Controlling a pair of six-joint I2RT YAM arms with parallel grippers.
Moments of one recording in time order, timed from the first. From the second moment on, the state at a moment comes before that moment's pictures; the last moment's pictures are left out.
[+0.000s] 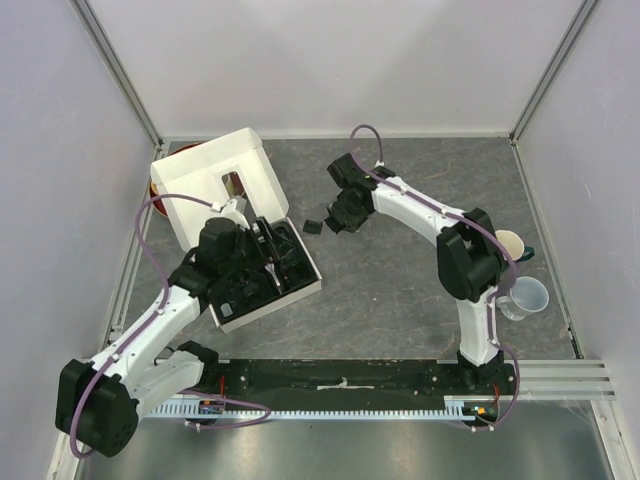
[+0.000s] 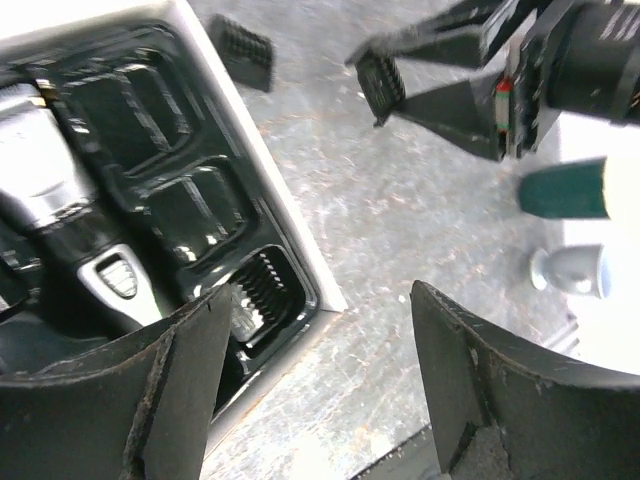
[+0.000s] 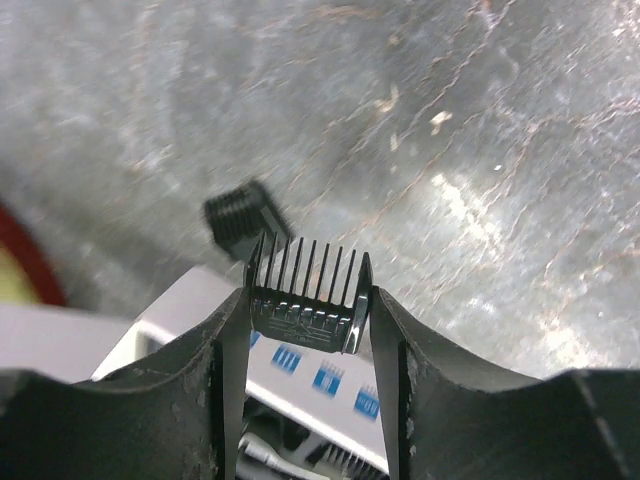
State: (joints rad) left arm -0.40 0.96 0.63 -0.20 0.14 -0.71; right arm 0.63 2.08 1.72 -0.82 0.20 1.39
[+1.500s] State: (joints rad) left arm -0.60 1.22 0.53 0.56 0.03 -0.81; right arm 0.69 1.68 1.45 -0.58 -0.09 1.47
